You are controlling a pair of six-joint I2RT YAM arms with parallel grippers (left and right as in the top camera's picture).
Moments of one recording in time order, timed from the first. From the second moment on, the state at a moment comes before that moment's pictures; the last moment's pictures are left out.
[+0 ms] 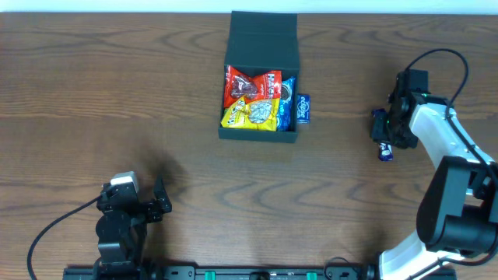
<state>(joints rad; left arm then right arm) 0.04 0.01 0.15 -0.57 -0.04 -0.15 -0.15 1.82 1.17 -0.74 0.11 0.17</state>
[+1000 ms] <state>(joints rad) 0.04 0.01 0.15 -0.57 -0.04 -0.15 -0.16 1.82 1.02 -0.49 -0.01 0.06</state>
